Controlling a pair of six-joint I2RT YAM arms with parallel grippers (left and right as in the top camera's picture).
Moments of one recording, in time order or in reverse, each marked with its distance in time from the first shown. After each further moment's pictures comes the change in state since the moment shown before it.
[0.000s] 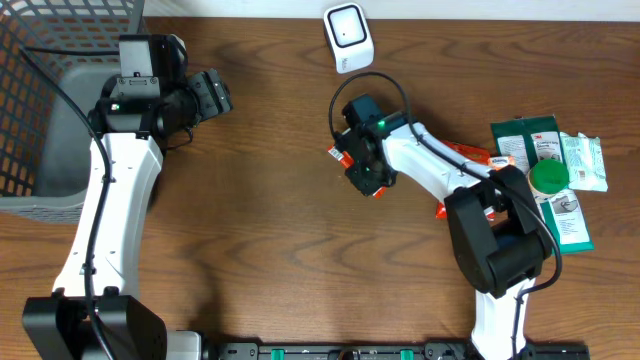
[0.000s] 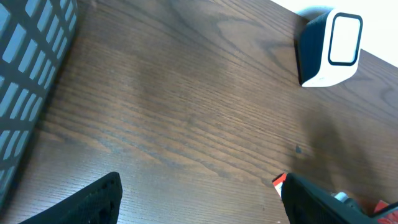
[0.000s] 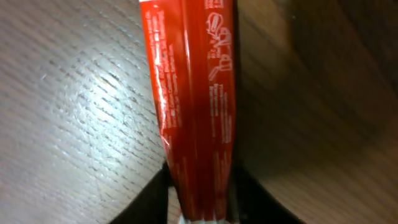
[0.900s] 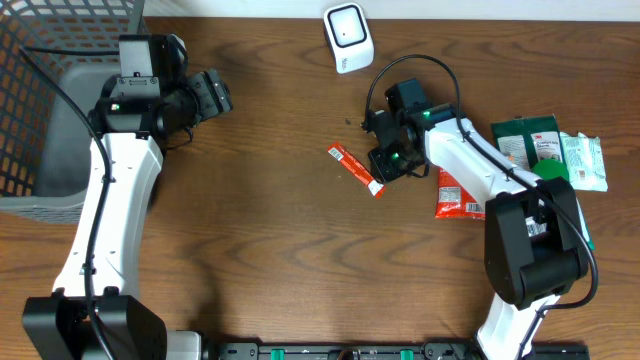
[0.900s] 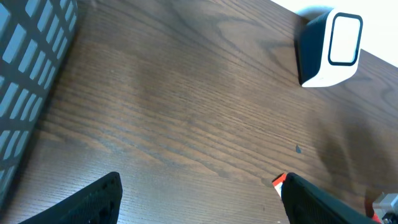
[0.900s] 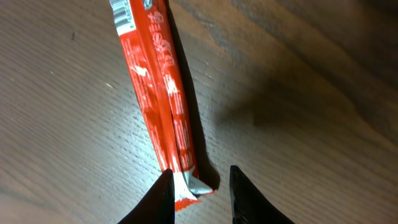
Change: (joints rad) left arm 0.000 0.000 0.000 0.000 0.000 0.000; right arm -0.149 -0.117 -0.071 0.056 -0.221 0.063
